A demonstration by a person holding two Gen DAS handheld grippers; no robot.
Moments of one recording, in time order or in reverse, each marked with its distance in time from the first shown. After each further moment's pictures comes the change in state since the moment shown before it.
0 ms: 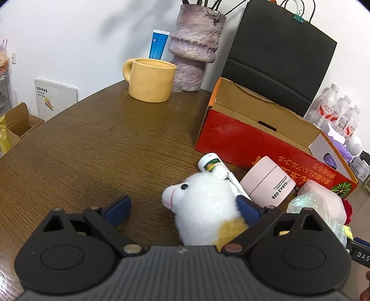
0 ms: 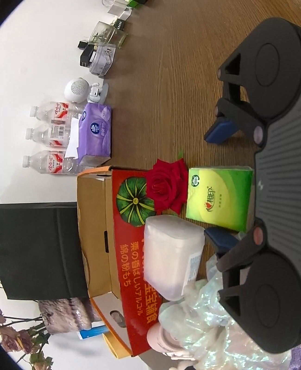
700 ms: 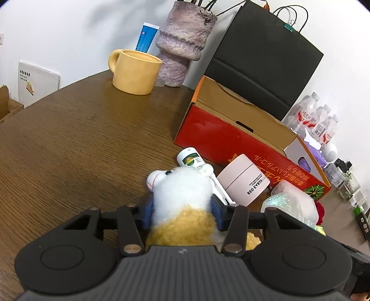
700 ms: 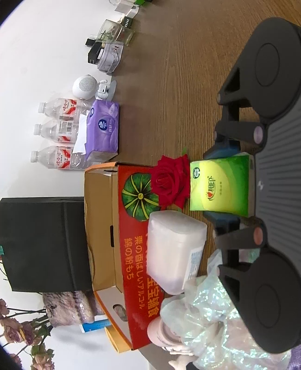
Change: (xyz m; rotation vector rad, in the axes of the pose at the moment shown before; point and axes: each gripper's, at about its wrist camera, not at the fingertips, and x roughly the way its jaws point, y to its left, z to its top) left arm -0.005 0.010 0.000 -0.074 0.022 -0.134; right arm -0.006 -0.001 -0.003 -0.014 -0.042 0.022
